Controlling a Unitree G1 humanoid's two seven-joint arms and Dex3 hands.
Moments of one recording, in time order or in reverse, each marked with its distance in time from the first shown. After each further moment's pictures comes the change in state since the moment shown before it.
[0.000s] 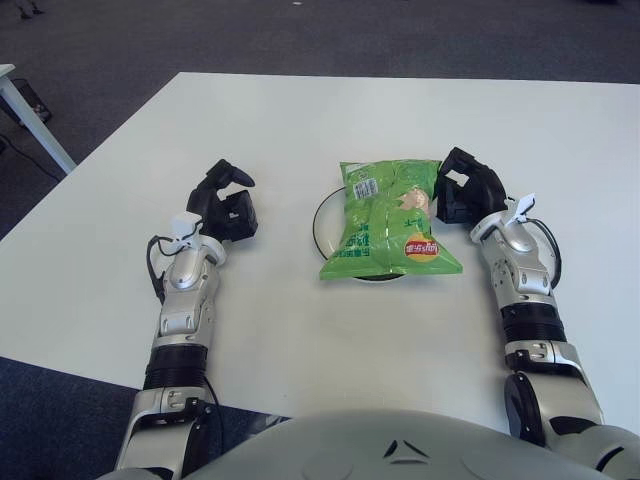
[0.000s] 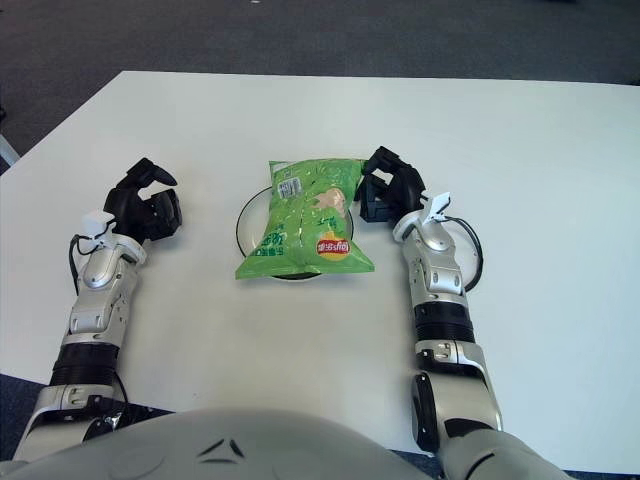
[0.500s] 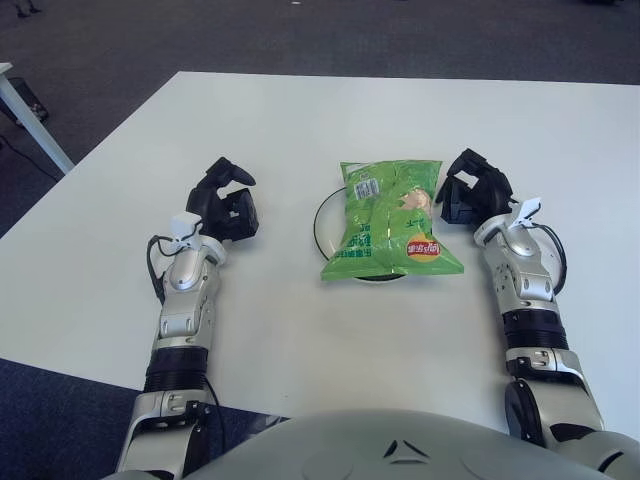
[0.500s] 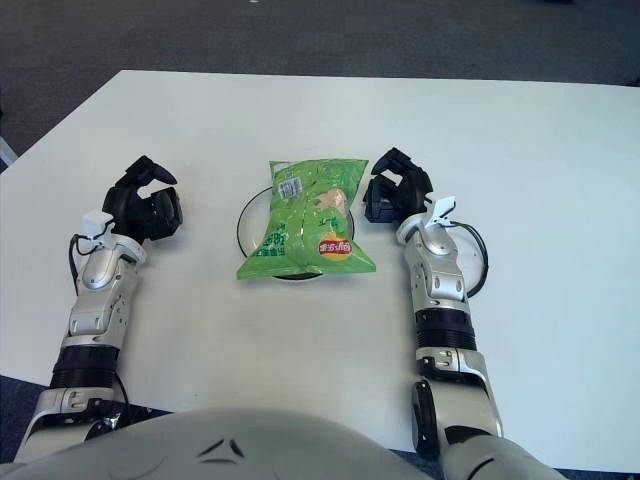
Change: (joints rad) left arm 0.016 -0.004 -0.002 -0.034 0.000 0.000 0.000; right arm 0.011 0.007 -0.004 -0.028 -0.037 0.021 -0.133
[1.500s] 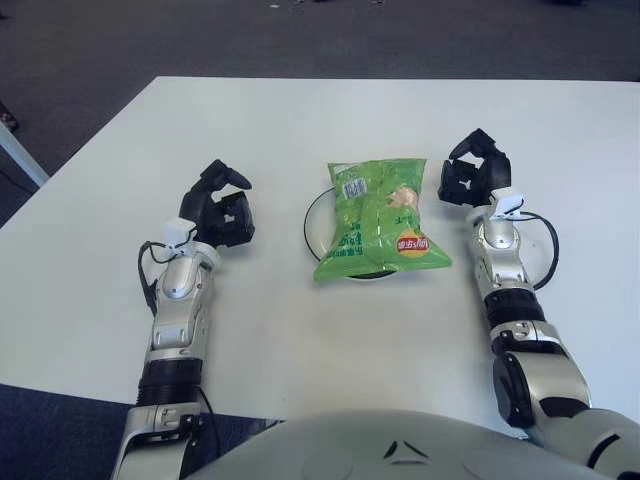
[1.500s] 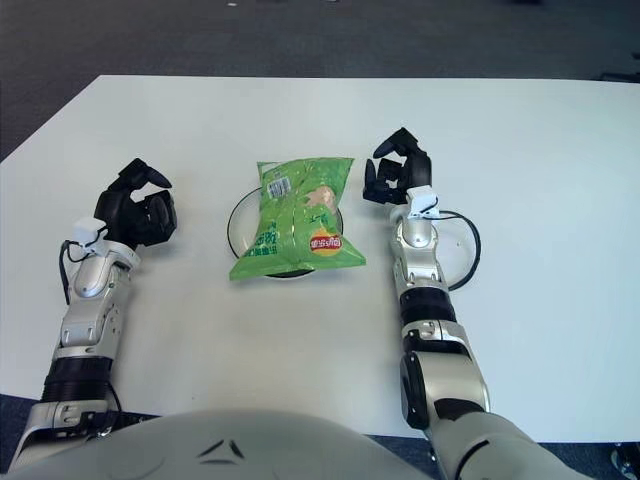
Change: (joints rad) left arm 0.046 0.008 0.000 -0.065 0.005 -0.001 0.019; right arm -0.156 0.026 0.037 0.391 -0.248 -0.590 -0.250
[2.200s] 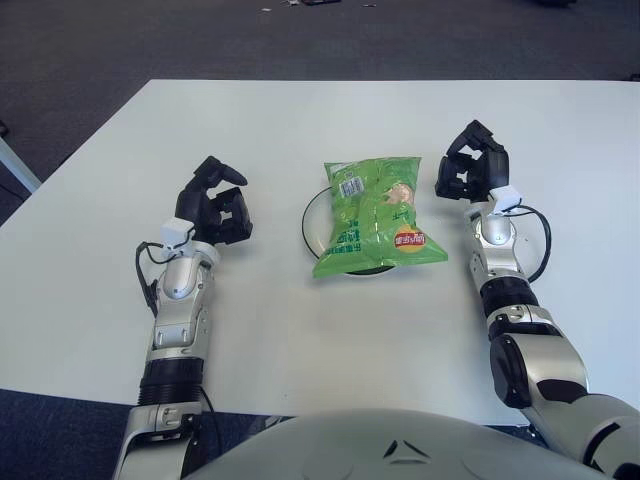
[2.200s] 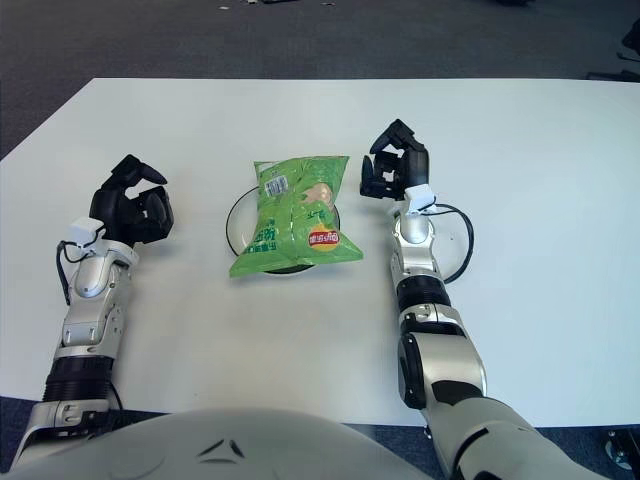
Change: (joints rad) left arm 0.000 -0.005 -0.001 0.000 0.029 -0.053 0.041; right arm -0.064 0.000 -0.016 0.144 0.048 -0.131 0.111
